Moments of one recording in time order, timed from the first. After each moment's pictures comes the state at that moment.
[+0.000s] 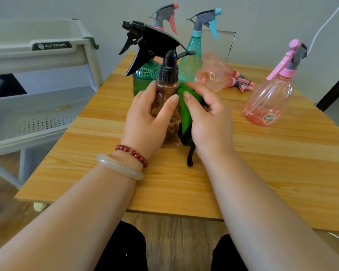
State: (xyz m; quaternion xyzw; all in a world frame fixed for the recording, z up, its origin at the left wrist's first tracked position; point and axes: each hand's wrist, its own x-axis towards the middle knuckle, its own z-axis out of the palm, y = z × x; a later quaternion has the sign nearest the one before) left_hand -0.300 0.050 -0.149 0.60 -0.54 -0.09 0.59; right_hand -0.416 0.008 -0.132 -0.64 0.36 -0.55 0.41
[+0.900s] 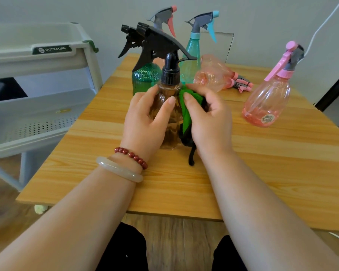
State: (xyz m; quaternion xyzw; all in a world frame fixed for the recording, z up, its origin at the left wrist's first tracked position) left_hand -0.299 0.050 -0.150 0.62 -0.53 -0.10 0.58; right_hand -0.418 0.007 -0.130 -0.64 0.35 -0.55 0.39
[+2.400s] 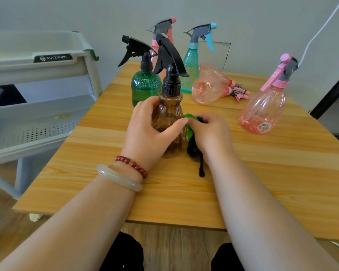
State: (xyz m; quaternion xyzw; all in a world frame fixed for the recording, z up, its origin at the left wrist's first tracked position) left_hand -0.304 0.052 -0.147 0.62 -0.55 -0.09 0.55; right_hand -0.425 -0.012 -0.132 -0.65 0.51 -0.40 0.39
